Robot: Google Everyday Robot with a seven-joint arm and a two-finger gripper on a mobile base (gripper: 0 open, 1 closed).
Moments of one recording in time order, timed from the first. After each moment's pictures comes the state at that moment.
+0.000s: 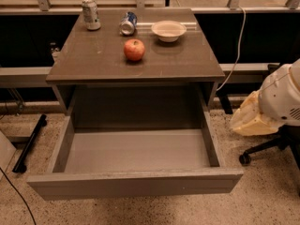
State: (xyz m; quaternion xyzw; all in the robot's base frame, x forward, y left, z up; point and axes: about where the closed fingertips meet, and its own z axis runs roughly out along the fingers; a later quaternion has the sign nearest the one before) arm 0.411 -0.200 0.892 -0.60 0.77 0.06 0.20
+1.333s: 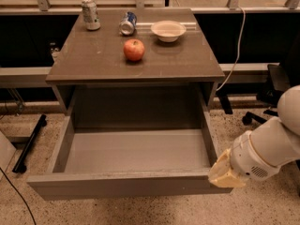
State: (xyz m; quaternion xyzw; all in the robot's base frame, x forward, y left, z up) arm 0.366 -0.177 0.745 -0.58 0.78 0.17 0.15
